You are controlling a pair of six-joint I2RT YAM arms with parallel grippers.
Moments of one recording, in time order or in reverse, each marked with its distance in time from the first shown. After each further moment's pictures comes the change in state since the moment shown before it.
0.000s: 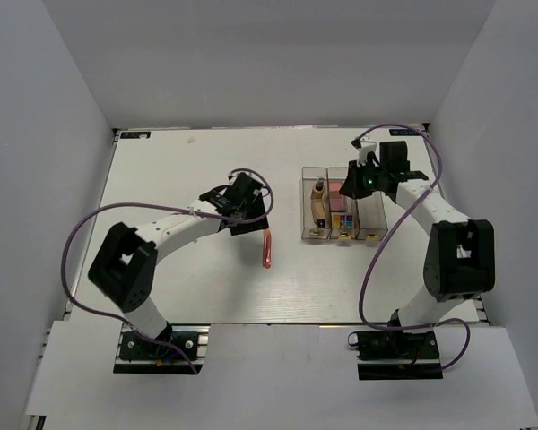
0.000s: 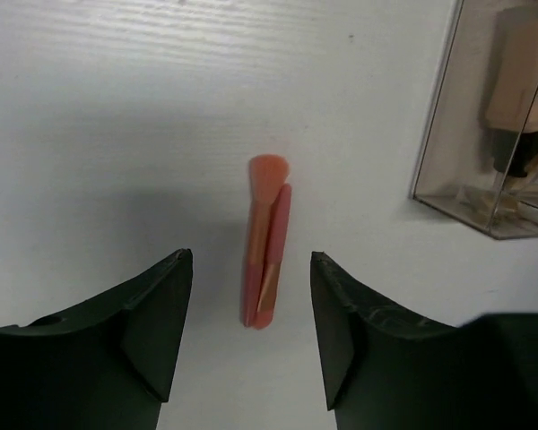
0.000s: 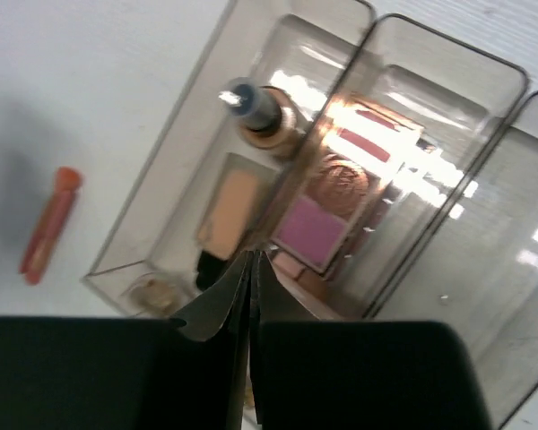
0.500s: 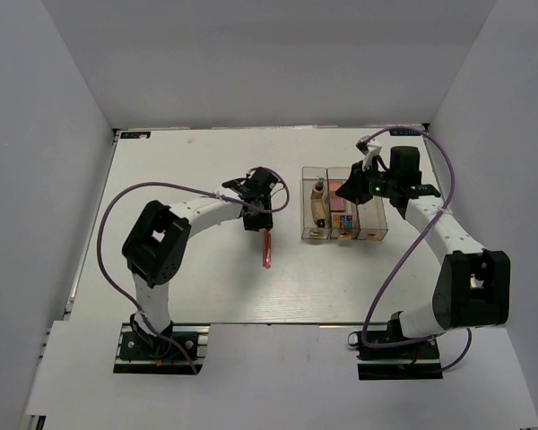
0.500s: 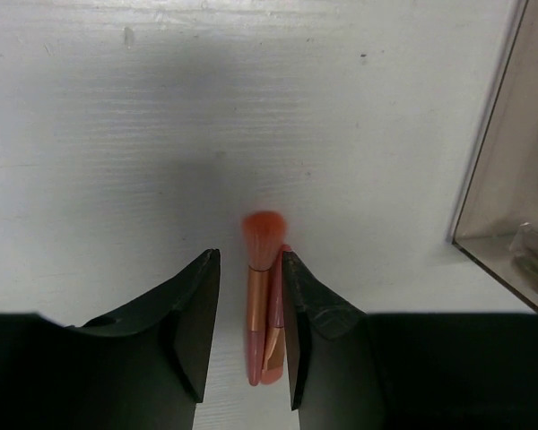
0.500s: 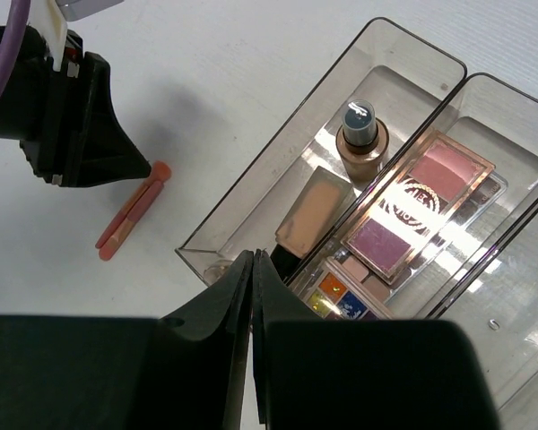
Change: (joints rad) left arm -0.001 0.294 0.225 -0.063 0.029 0.120; right arm -0.014 -0.225 -0.146 0.082 -0.227 0.012
